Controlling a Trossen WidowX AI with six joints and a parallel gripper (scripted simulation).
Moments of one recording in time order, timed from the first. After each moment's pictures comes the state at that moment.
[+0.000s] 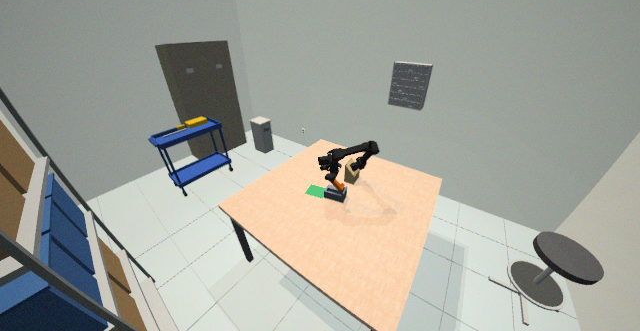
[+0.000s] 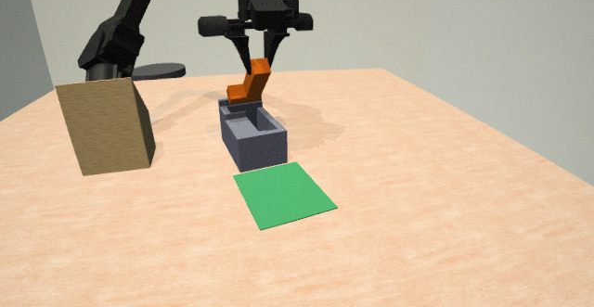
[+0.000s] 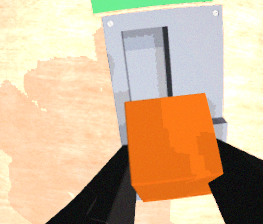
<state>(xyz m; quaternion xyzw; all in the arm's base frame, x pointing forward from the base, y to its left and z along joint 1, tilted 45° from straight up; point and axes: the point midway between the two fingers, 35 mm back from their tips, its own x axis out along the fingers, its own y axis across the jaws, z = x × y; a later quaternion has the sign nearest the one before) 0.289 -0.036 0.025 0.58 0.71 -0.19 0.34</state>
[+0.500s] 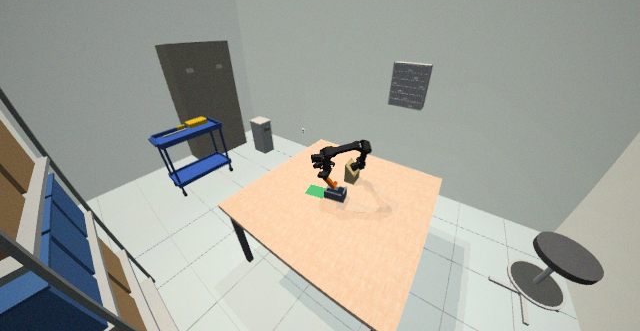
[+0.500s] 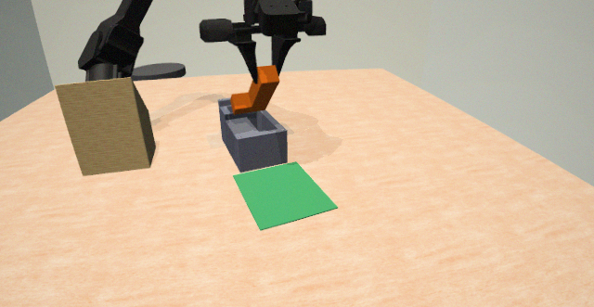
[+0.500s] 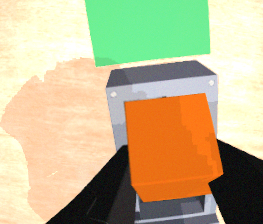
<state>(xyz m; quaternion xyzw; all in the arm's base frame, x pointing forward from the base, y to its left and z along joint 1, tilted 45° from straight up) 0.298 -0.073 -0.014 0.58 0.71 -0.19 0.34</state>
